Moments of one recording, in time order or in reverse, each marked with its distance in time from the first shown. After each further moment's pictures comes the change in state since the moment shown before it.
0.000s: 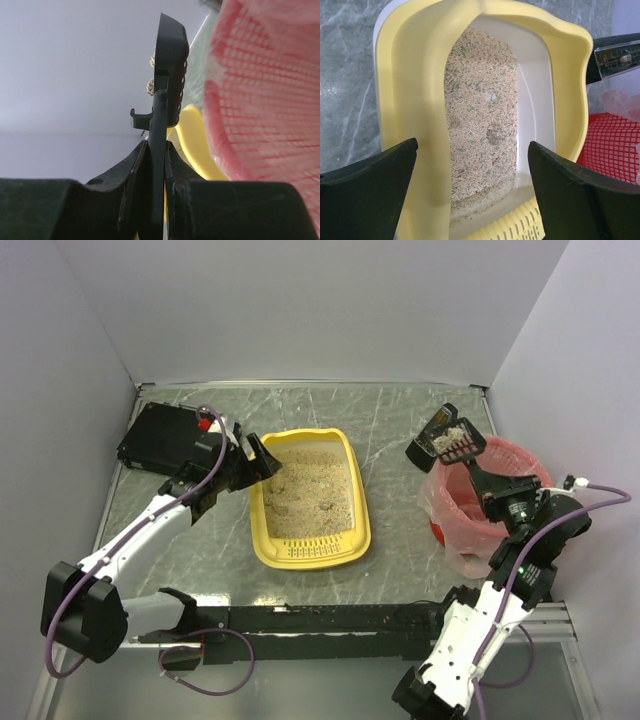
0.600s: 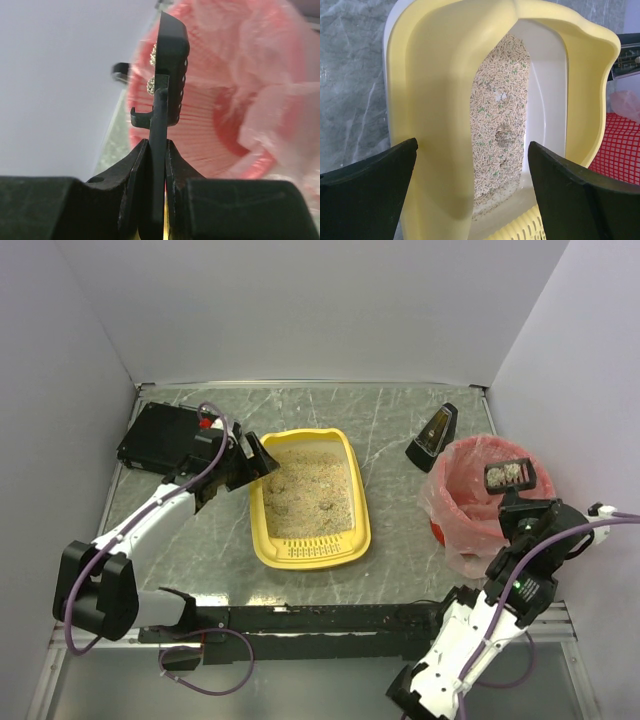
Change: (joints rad) left arm 0.073 0.104 0.011 0.022 0.098 0.014; right arm -0.043 -0.028 0.188 -0.333 0.494 -0.200
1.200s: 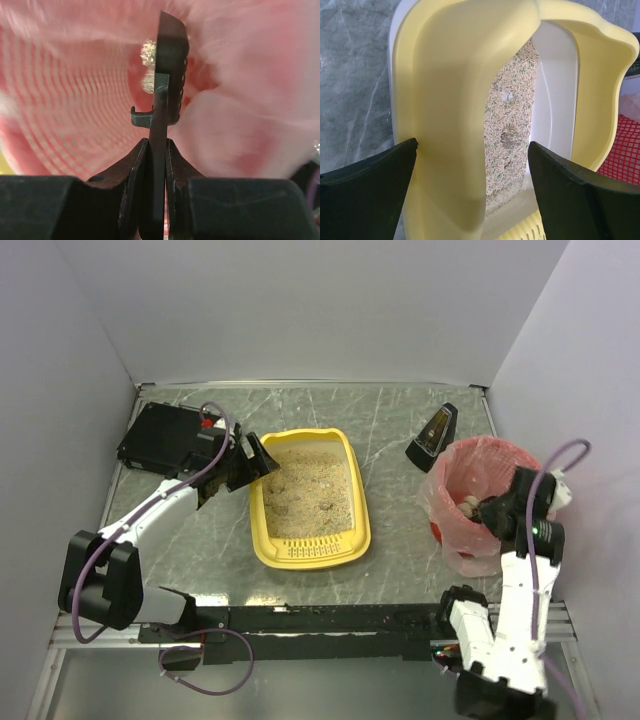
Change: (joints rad) left arm 0.018 0.058 0.012 0.007 0.029 0.000; right arm 0.345 0.245 -0.052 -0.135 0.328 -0.162
